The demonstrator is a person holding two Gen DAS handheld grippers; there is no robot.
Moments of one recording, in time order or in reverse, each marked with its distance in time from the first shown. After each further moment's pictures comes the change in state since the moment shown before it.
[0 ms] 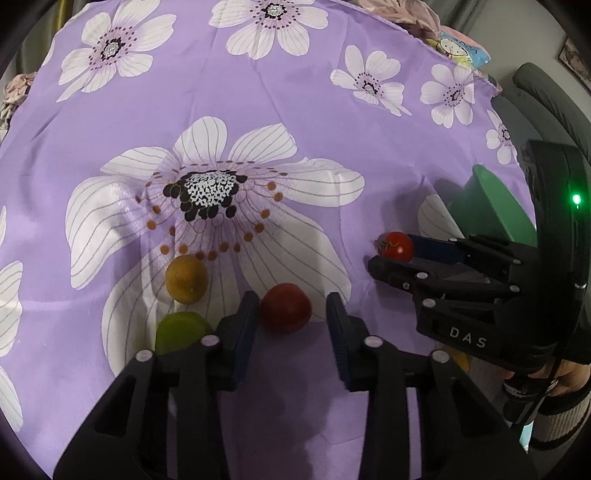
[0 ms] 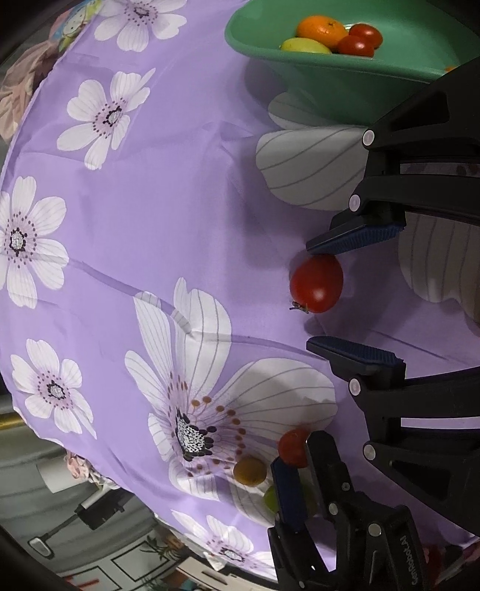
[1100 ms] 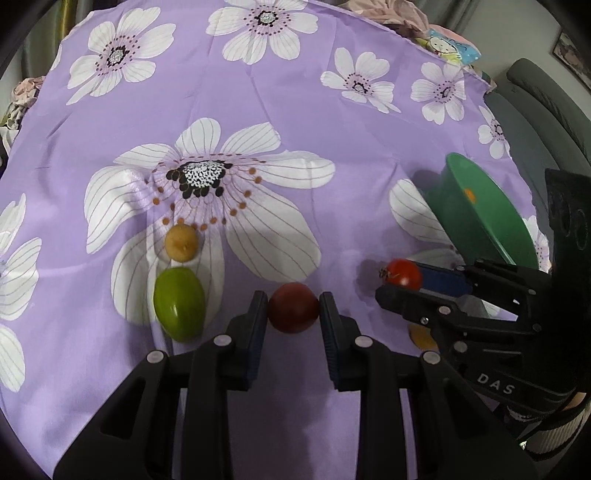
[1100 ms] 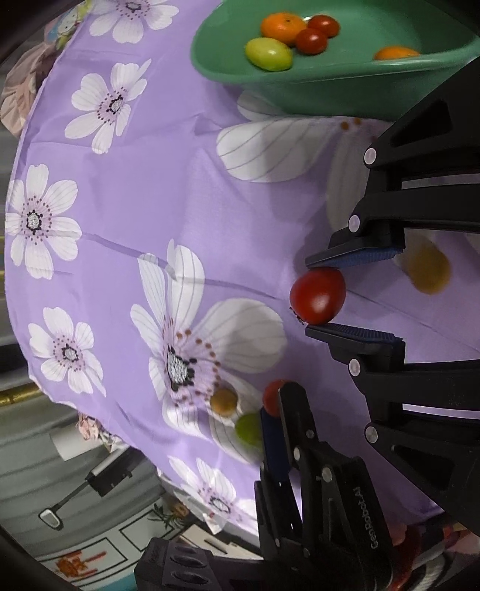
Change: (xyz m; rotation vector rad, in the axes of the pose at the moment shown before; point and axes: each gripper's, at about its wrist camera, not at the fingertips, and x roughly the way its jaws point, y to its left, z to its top) left arm -0.030 -0.021 -0.022 0.007 -0.006 0.010; right arm -0.049 0.015 -0.038 0.001 -0.062 0.141
